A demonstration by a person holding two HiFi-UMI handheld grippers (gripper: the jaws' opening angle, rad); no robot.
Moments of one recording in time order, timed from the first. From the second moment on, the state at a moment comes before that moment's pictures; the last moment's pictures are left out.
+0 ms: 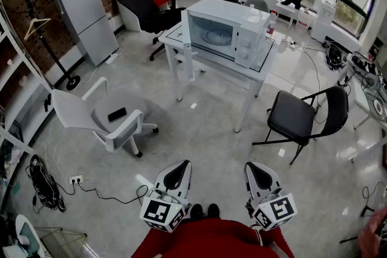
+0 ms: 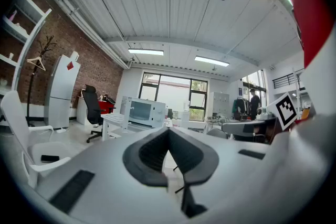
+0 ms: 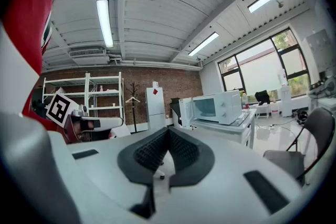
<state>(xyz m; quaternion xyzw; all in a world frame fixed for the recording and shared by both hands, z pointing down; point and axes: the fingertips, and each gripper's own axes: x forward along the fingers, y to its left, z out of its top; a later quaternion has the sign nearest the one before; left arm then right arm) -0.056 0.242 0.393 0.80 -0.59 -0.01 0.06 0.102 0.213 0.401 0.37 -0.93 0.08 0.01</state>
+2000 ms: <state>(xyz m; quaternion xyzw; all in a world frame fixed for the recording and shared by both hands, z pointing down) -0.180 -0.024 0.413 0.76 -0.64 -0.01 0.08 0.060 -0.052 0.408 0.37 -0.93 0.07 0.03</state>
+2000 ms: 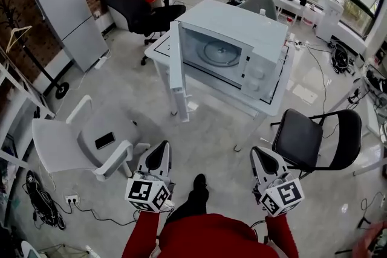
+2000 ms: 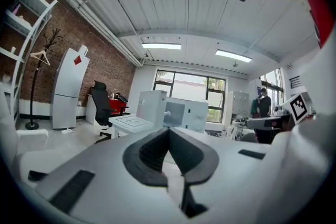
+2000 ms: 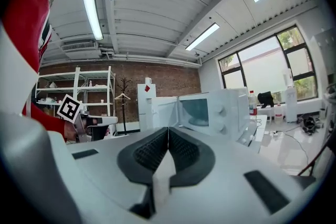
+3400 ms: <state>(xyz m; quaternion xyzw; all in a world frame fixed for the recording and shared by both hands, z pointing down) -0.241 -0.162 0.417 0.77 -0.63 -0.01 0.10 0.106 -0.329 0.325 0.50 -0.86 -0.07 0.05</state>
